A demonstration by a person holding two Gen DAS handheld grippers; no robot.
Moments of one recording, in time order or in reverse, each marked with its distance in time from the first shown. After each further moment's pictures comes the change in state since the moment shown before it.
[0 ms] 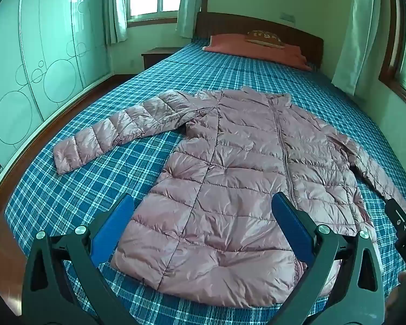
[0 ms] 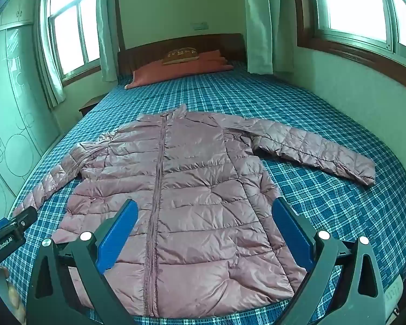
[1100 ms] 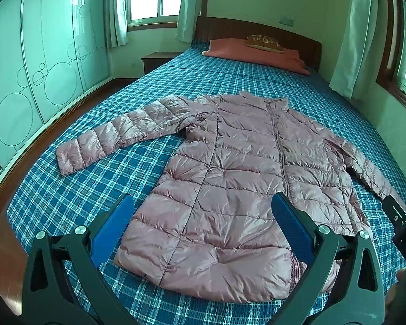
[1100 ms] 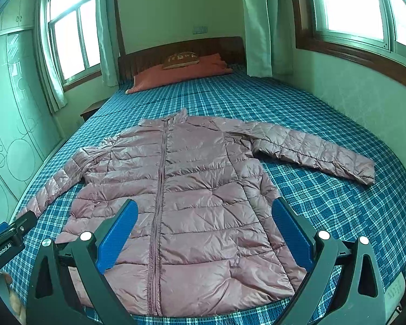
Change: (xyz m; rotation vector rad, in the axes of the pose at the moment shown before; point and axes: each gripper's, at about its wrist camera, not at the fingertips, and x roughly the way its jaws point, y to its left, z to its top) left arm -0.013 0.002 0.000 -0.009 -0.026 0.001; right arm -0.007 0.000 0.003 0.011 -0.013 0.010
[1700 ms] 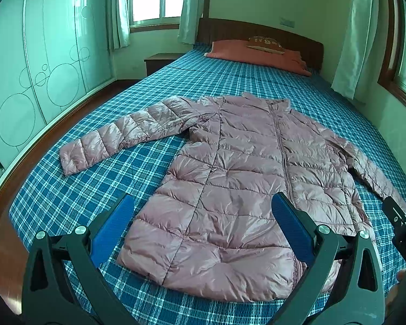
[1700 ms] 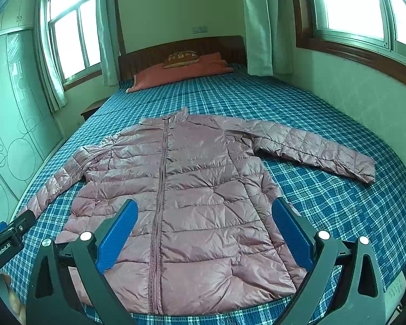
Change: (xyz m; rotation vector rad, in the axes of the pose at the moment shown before) left arm -0.003 0.001 -0.002 -0.001 -0.009 0.009; right arm -0.002 0.001 0.000 0.002 -0.001 0.003
